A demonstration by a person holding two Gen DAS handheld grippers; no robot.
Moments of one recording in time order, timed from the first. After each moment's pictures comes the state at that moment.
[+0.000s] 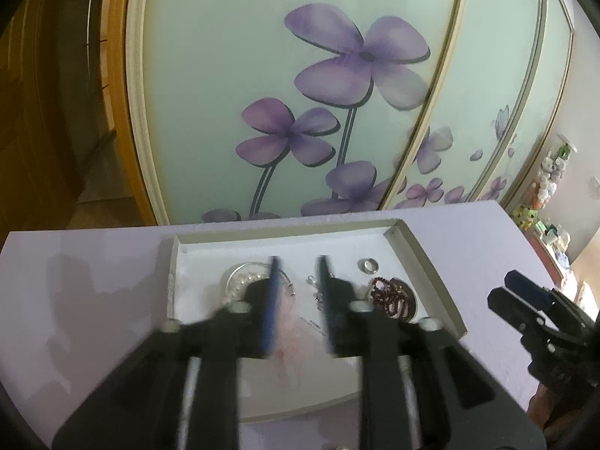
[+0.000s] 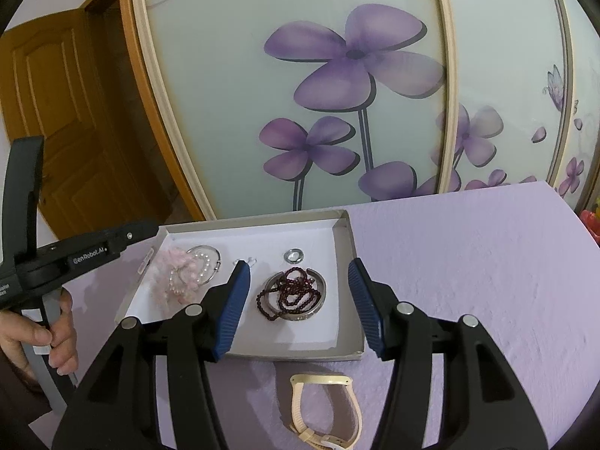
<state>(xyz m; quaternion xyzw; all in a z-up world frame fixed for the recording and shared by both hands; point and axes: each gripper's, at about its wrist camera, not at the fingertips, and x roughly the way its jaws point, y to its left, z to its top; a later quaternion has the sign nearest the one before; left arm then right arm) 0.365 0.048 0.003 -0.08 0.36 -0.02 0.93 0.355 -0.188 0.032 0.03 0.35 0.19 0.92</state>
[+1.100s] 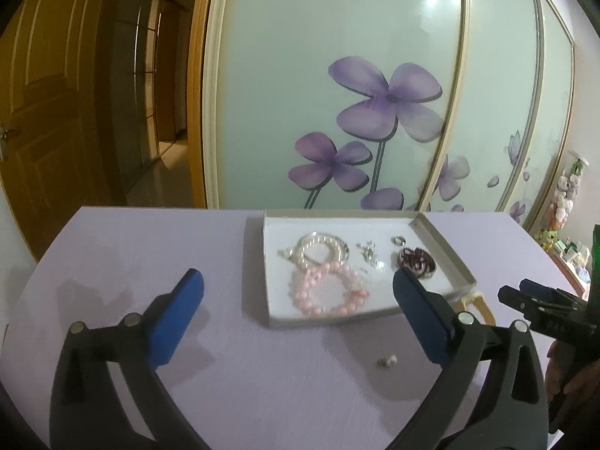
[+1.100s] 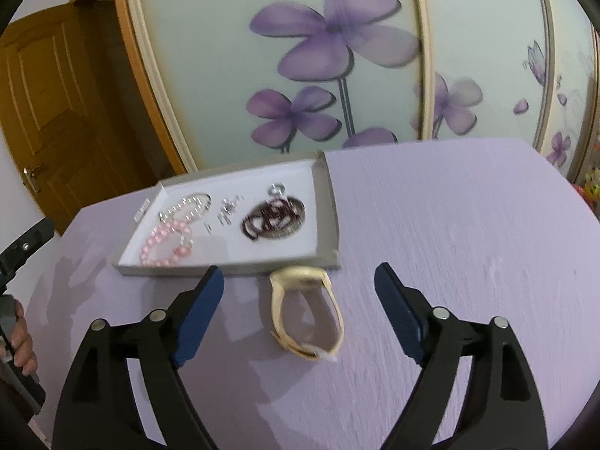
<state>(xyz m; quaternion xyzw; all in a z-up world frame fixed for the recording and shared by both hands) 0.218 0.079 0.005 -0.07 0.28 0.05 0.96 0.298 -0.220 0.001 0.03 0.39 0.16 0.91</state>
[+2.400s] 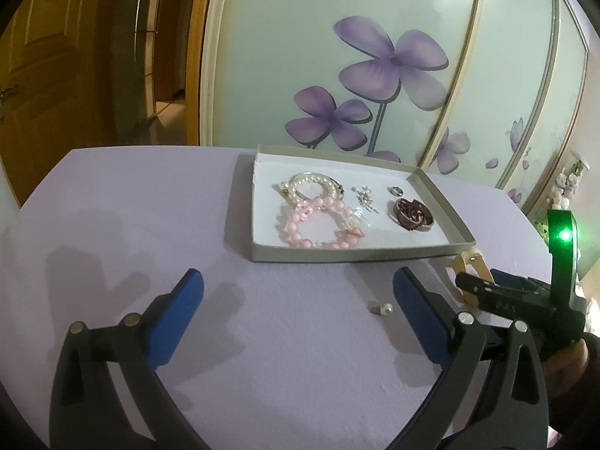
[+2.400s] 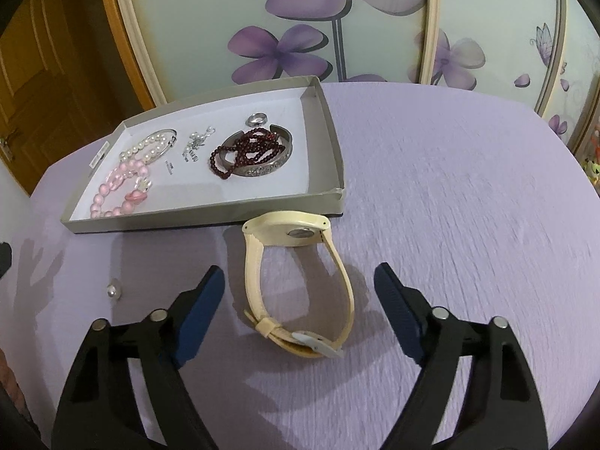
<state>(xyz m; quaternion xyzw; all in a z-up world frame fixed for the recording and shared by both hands) 0.207 0.069 -0.040 -0.11 0.34 0.04 0.93 0.320 -0.196 -0.053 -0.02 0.47 0.13 0.87</state>
